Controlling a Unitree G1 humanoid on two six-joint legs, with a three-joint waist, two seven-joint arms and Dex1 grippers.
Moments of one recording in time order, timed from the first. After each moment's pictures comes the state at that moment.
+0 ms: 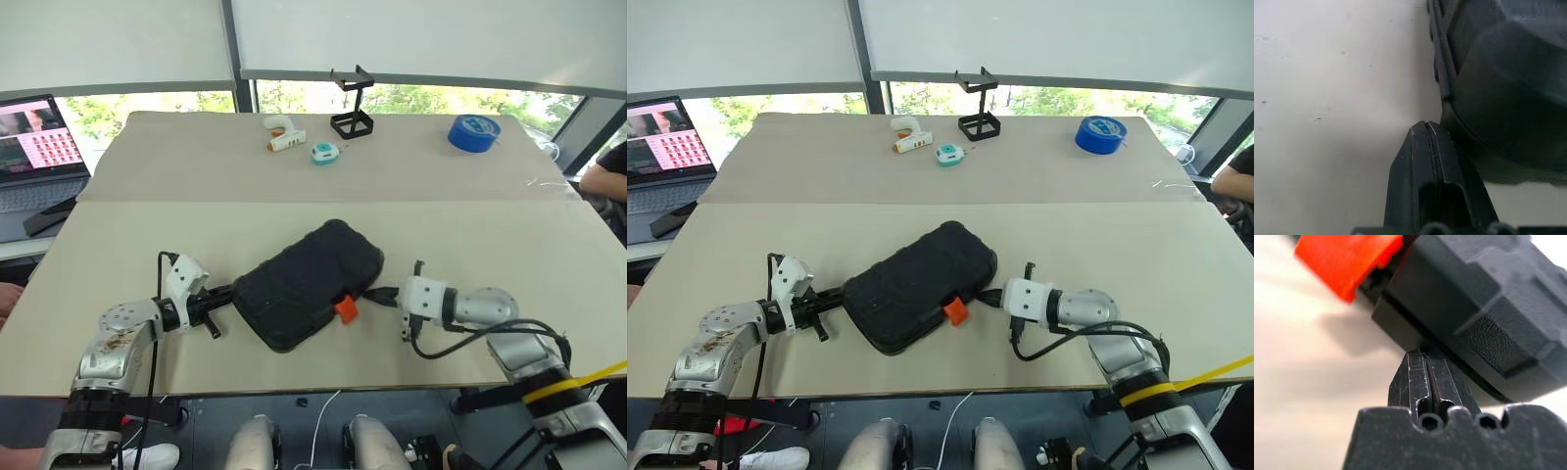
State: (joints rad) left arm -0.20 0.58 0.10 0.11 -0.36 0.27 -0.96; right arm -0.39 -0.63 0.25 0.20 -0.01 -0.29 0.89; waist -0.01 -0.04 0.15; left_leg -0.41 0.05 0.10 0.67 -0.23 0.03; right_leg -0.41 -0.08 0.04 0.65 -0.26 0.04
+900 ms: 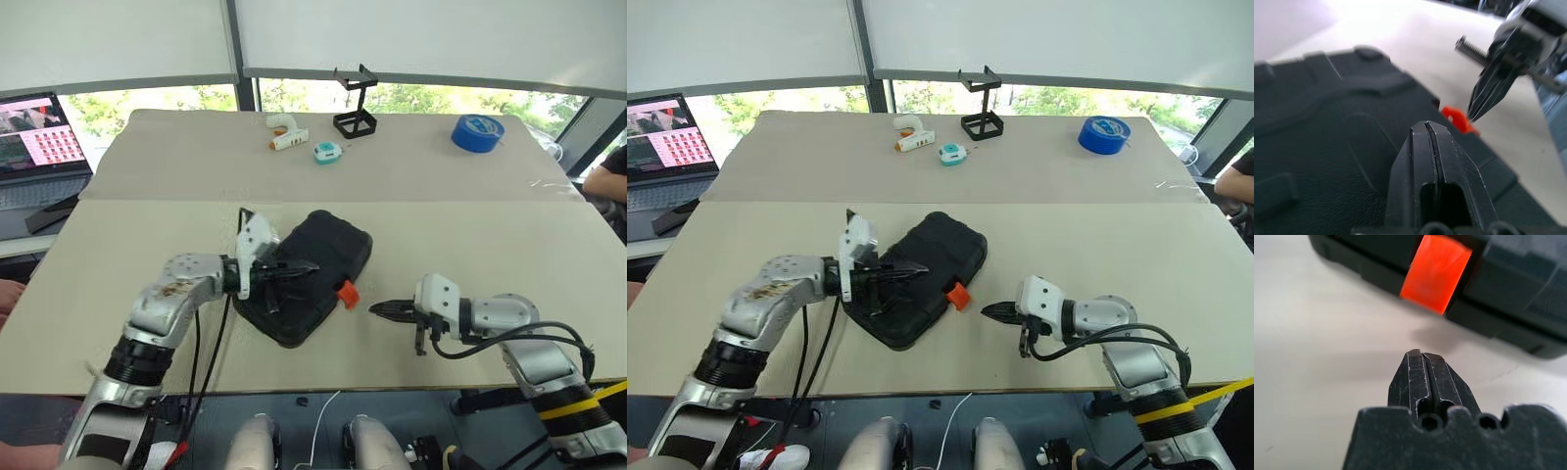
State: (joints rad) left arm -0.52 0.52 -0.20 -0.04 -0.39 0.52 -0.99; right arm -0.21 -0.70 0.16 -0.05 0.19 0.01 1.06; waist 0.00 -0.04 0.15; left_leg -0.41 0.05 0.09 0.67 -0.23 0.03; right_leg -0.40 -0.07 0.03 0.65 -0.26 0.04
